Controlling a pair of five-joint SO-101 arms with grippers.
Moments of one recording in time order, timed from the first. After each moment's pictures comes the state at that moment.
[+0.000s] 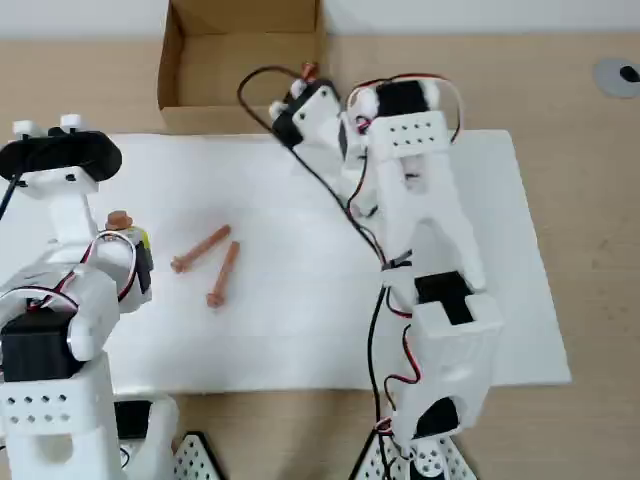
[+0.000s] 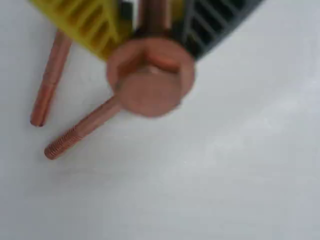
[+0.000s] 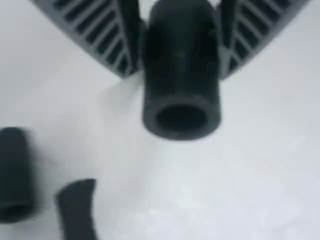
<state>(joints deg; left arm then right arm) -7.6 -58.5 29.1 82.4 -7.4 -15.9 23.0 -25.2 101.4 29.0</state>
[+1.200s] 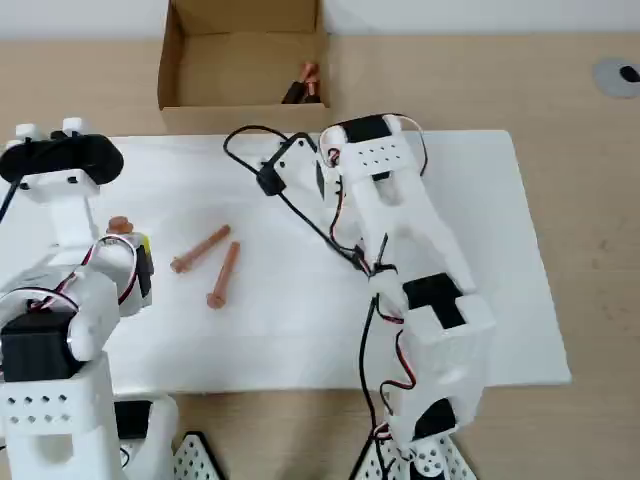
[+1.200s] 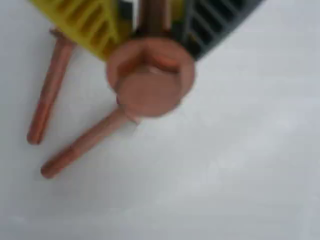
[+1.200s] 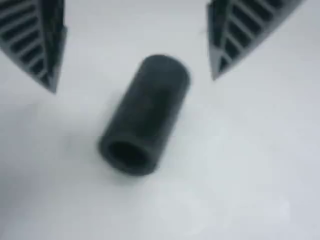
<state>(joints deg) -7.6 -58.5 29.1 84.7 -7.4 -20.0 22.9 -9.1 95.9 27.3</state>
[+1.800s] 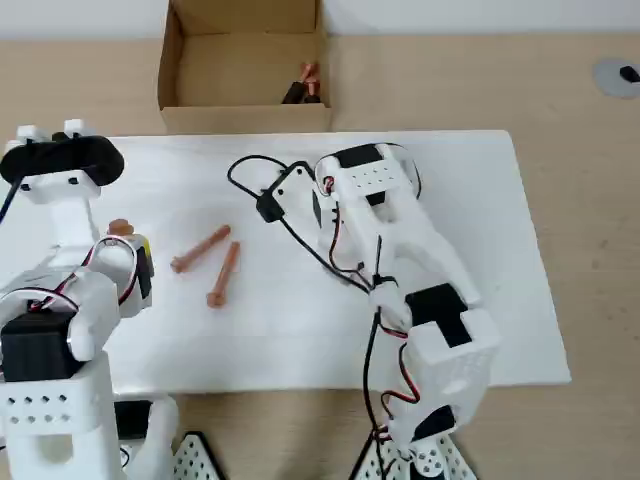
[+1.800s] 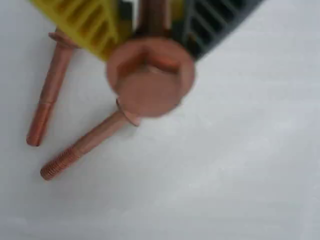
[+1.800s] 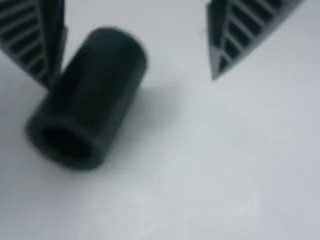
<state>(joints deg) -7.6 -58.5 29.1 84.9 -7.4 -21.0 17.8 6.8 85.8 25.3</state>
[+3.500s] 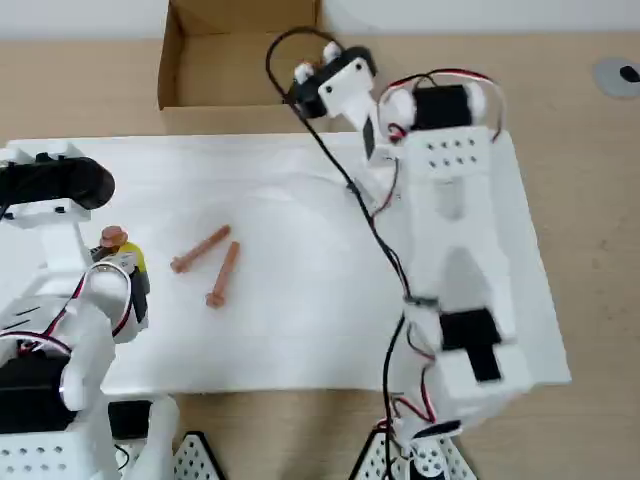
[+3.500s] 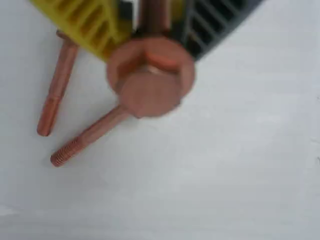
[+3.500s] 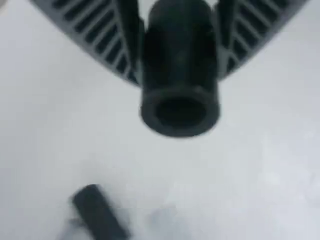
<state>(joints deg) -7.6 -66.4 29.1 87.3 -7.4 -12.7 2.7 -23.6 101.6 19.4</state>
